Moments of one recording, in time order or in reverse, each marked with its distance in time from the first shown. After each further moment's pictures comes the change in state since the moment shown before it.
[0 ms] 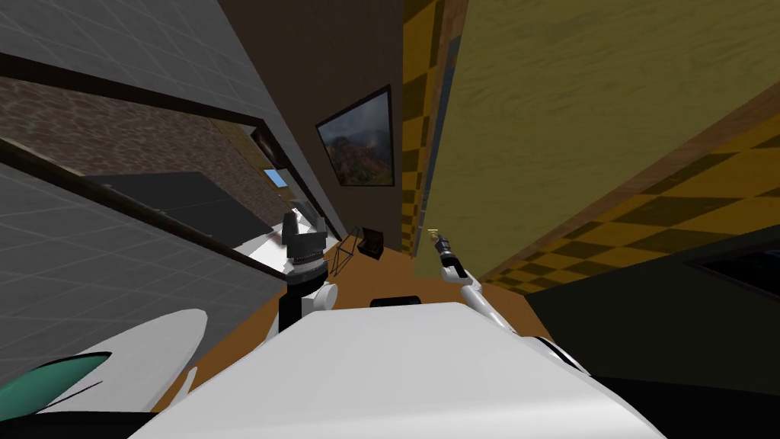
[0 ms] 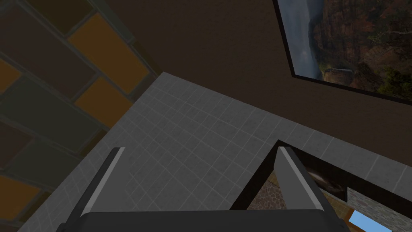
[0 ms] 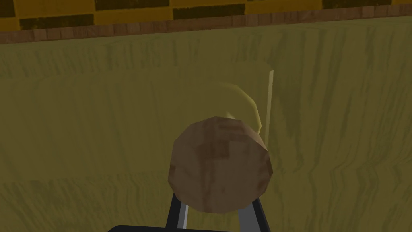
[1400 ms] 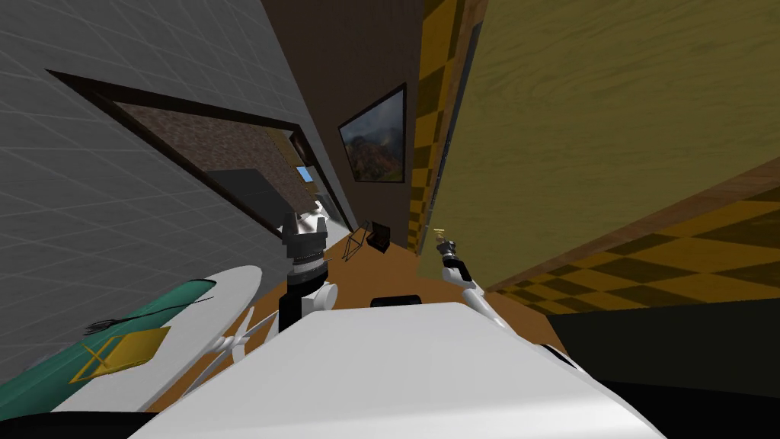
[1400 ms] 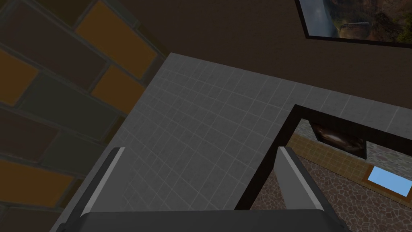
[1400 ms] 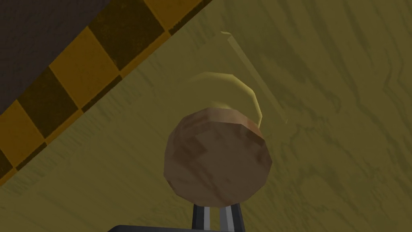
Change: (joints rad) arm 0.038 0.001 0.008 -0.036 -0.320 0.018 -0.308
